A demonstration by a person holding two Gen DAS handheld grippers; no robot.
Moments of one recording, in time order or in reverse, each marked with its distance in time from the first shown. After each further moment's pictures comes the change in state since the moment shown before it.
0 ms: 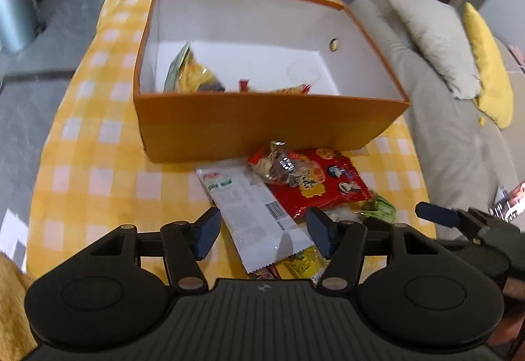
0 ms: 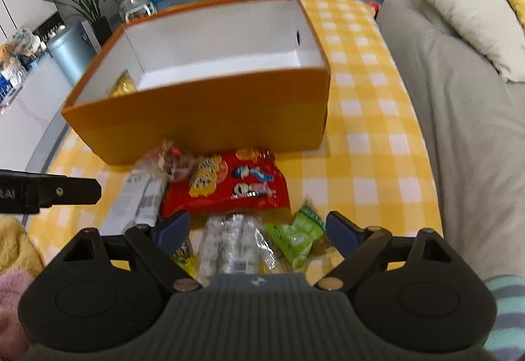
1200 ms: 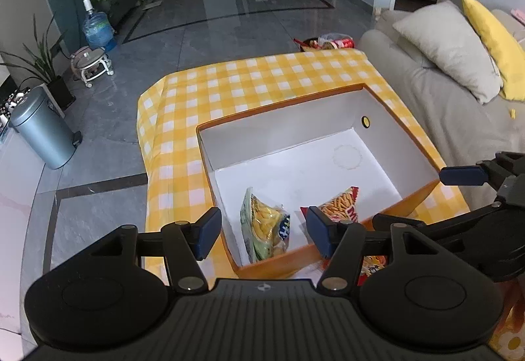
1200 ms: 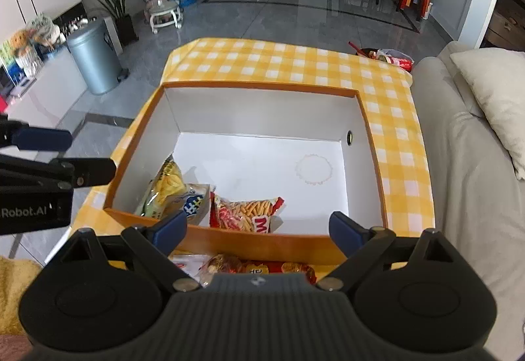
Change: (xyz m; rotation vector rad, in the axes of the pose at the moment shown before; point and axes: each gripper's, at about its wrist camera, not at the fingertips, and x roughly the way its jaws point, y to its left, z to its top) left arm -0.060 -0.011 0.093 0.276 -0.186 0.207; right arm -0.028 0.060 0.123 -0.114 -0.058 0.019
